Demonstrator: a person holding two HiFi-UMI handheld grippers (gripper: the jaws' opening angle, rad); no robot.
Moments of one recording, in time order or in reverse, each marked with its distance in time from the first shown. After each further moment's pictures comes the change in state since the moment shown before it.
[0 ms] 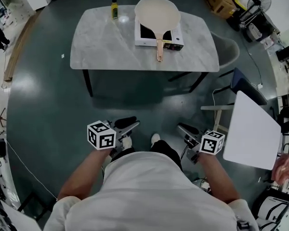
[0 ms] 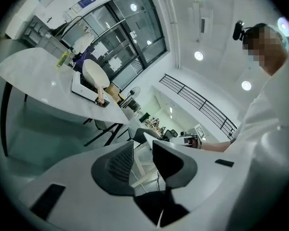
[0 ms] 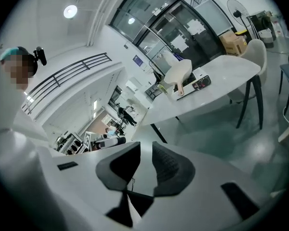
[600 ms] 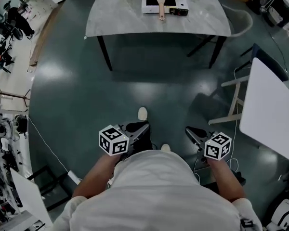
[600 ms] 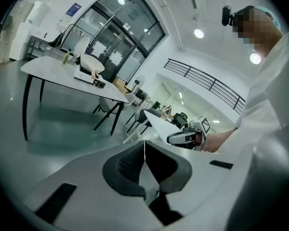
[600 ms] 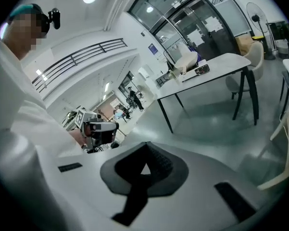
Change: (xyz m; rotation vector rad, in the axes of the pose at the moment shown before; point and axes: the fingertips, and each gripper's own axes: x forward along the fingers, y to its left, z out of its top) left arm -0.004 -0.168 -0.228 0.102 0.093 0.189; right arm -0.157 0.004 -0.232 -0.187 0.123 0.050
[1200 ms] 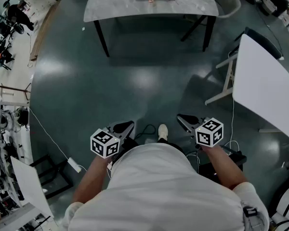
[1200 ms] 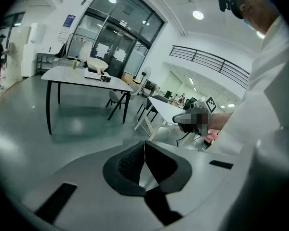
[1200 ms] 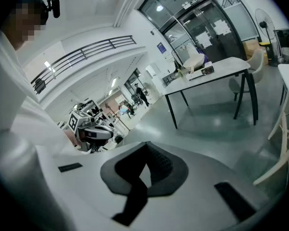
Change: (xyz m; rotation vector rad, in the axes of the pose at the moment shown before) left arm -0.087 -0.089 -0.116 0.094 0.123 0.211; right arm -0.054 0.078 -0.081 -0.073 0.010 0.035
